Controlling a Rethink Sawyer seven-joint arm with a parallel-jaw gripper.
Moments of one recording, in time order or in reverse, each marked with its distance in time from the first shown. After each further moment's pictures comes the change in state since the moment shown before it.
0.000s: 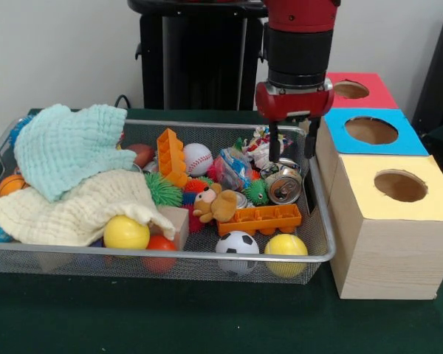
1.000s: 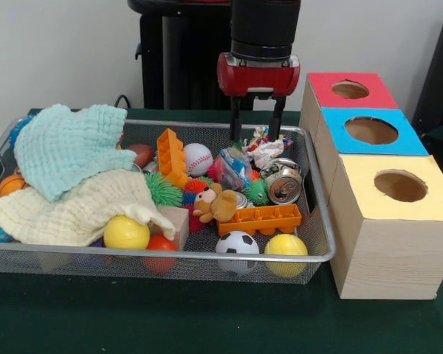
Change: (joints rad) arm -0.051 -0.094 -0.025 0.000 0.000 0.075 0.000
